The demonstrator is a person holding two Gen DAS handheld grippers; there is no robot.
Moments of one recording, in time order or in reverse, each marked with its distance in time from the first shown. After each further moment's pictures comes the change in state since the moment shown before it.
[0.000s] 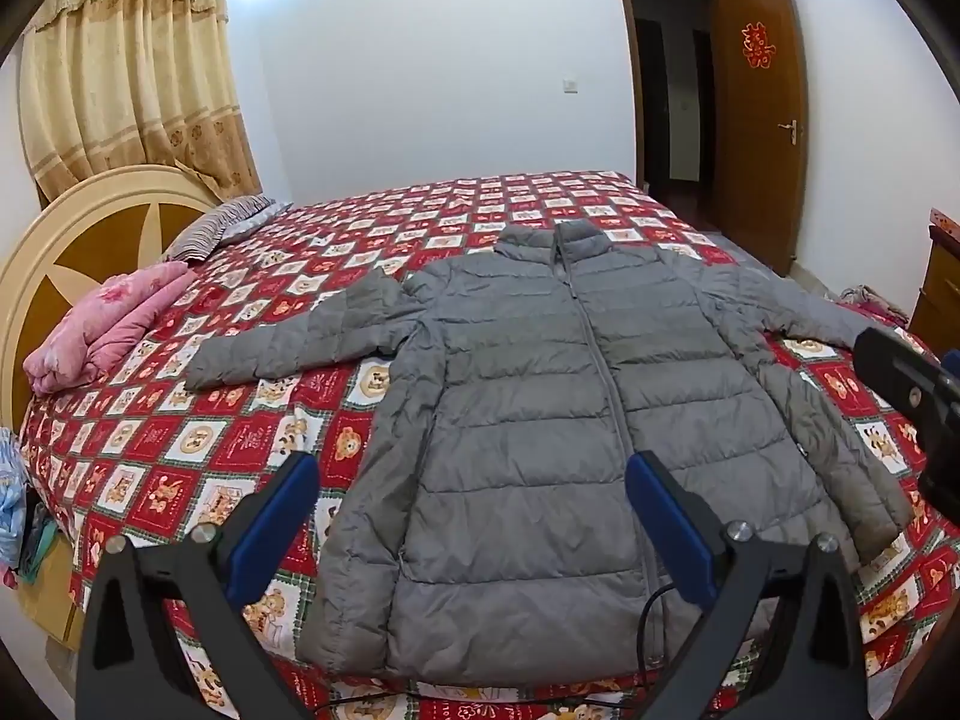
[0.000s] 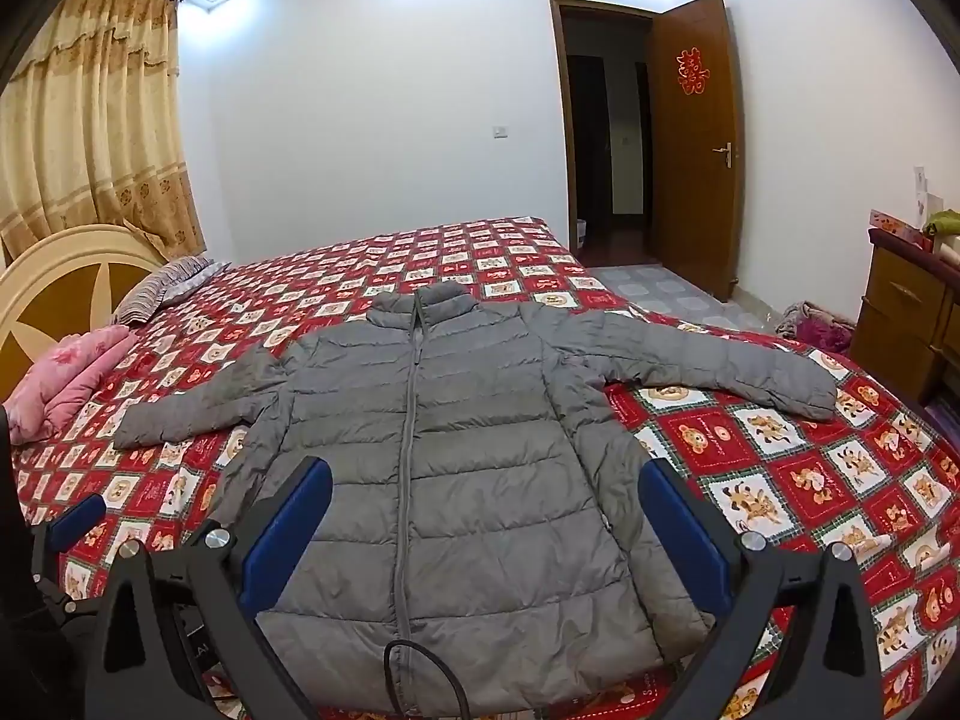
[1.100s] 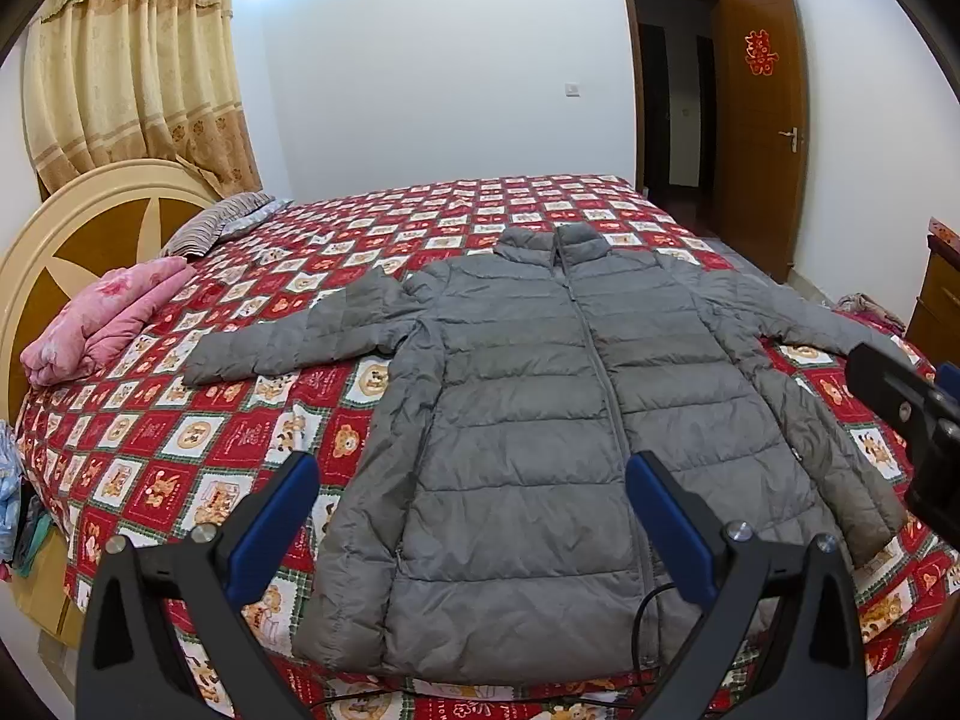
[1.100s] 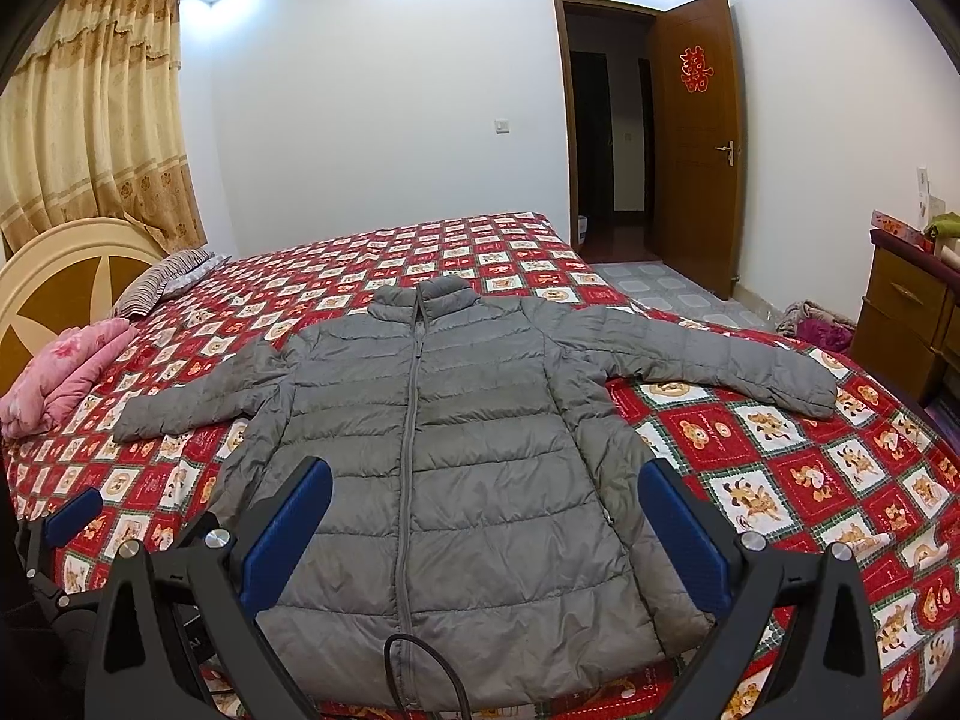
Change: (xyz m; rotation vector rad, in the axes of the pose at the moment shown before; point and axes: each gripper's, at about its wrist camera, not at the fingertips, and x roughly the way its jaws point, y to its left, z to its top) left arm -0.002 -0.002 0.000 -0.011 -0.005 -0.008; right arm 0.000 0.000 -0.003 -0.001 0.013 0.001
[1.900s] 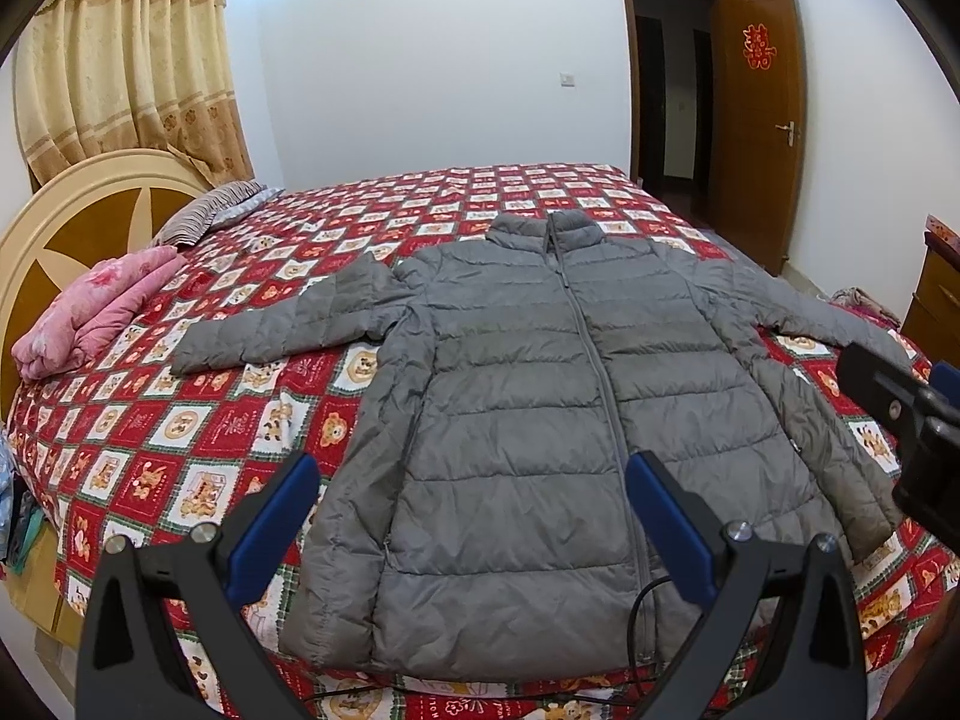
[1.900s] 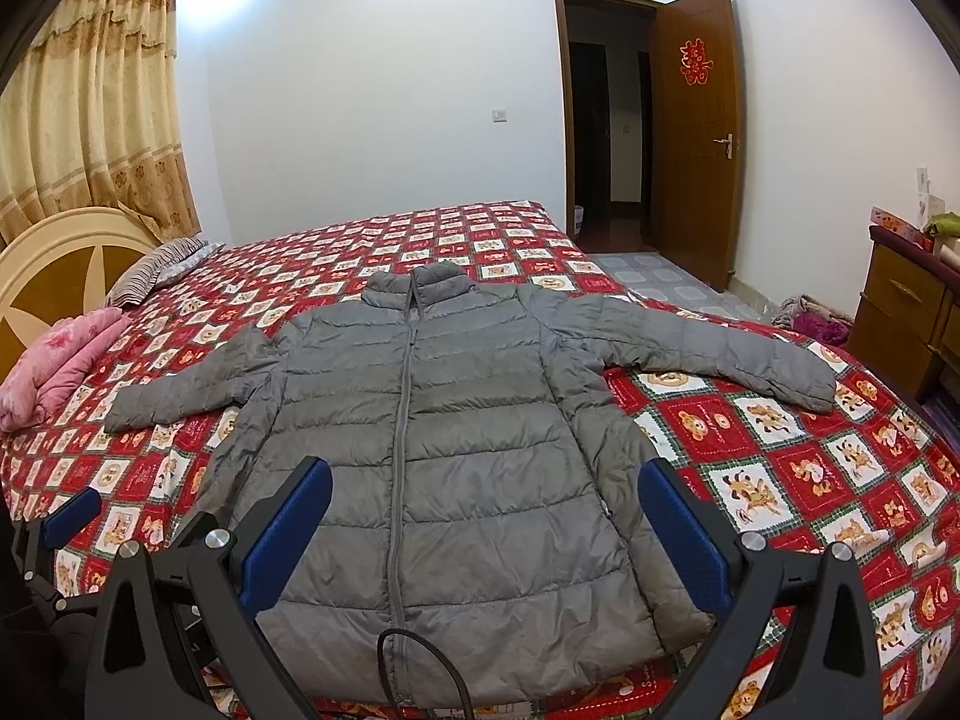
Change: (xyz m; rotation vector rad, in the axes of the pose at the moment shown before) left arm 0.008 0.000 -0.006 -0.008 0.028 -0.022; right arm 0.011 0.001 -0.001 -0.010 0.031 -0.018
